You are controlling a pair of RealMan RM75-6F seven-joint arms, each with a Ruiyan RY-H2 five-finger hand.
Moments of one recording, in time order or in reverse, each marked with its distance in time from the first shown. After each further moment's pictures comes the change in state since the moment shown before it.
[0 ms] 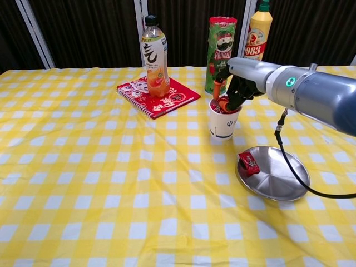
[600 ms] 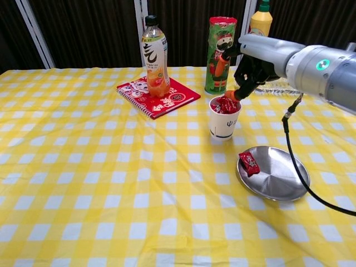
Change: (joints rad) left arm 0.010 -0.011 -0.005 0.011 0.008 0.032 -0.004; right arm -0.069 0.114 -0.031 -0.248 -0.087 0.157 -0.001
